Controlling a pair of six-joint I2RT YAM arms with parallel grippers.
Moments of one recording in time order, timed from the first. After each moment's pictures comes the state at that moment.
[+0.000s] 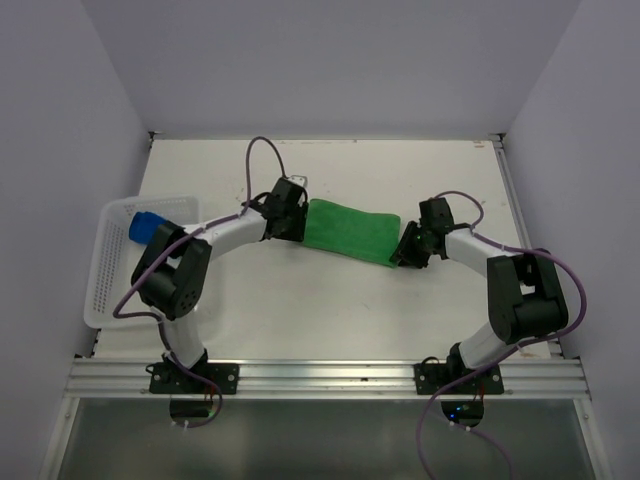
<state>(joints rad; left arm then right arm) -0.55 1.84 1.19 -0.32 -0.12 -0.33 0.19 1.58 0.82 -0.32 -0.17 0.65</state>
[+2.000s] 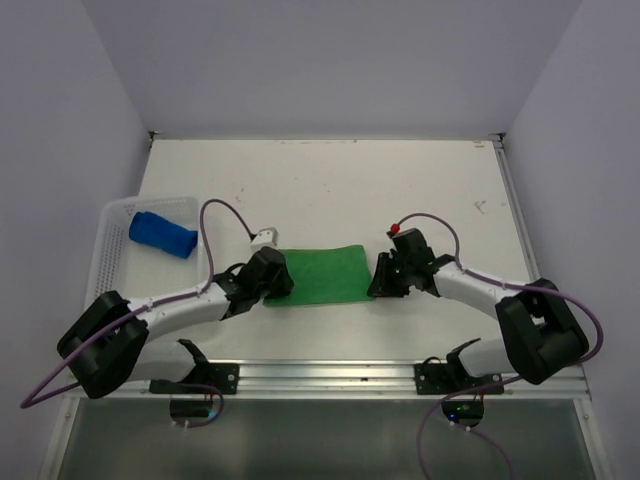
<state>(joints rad) -0.77 1.28 0.50 -0.04 -0.24 -0.81 0.48 1.39 0.59 -0.23 -0.23 0.61</state>
